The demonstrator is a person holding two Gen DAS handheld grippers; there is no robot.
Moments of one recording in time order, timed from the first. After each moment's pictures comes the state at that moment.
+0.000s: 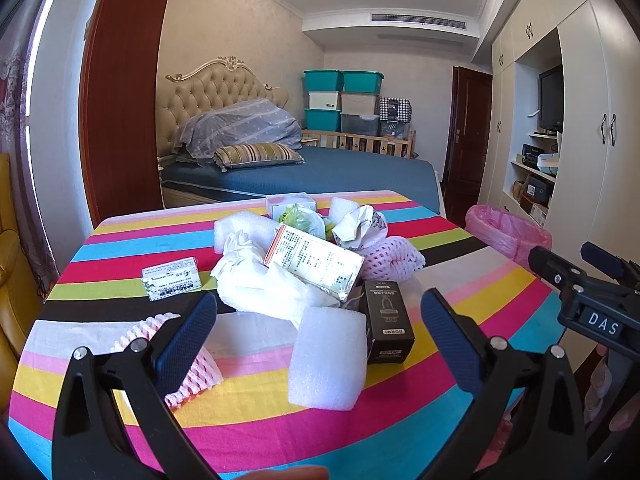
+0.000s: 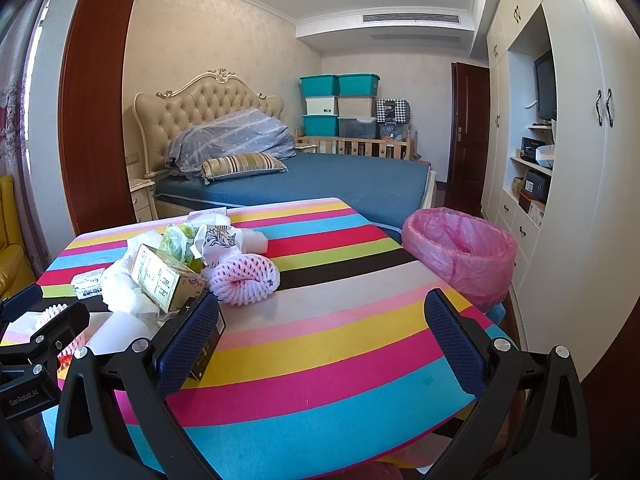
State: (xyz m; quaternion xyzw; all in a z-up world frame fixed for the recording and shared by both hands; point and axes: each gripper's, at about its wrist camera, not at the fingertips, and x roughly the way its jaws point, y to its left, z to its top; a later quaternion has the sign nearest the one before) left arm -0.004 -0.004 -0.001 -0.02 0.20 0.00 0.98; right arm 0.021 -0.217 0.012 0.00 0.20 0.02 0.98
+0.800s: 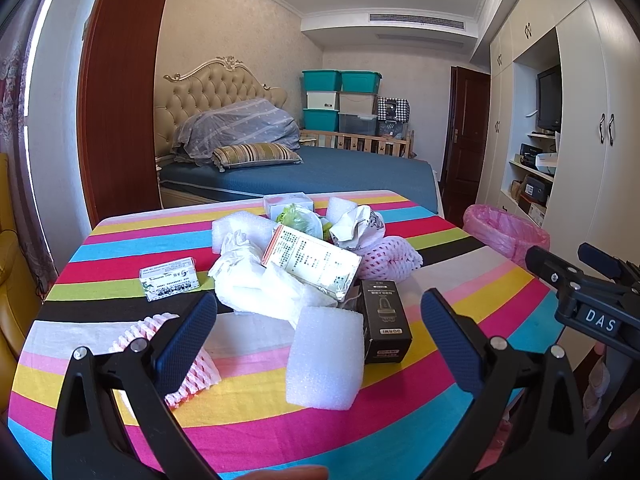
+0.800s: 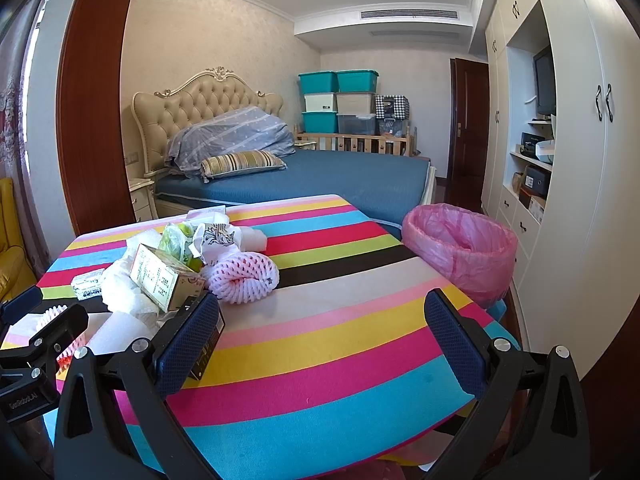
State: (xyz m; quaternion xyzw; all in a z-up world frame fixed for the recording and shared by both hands) left arm -0.004 -0.005 -0.002 -0.02 0.20 0.00 0.98; right arm 0.021 -0.216 0.011 0.00 0.20 0.02 0.98
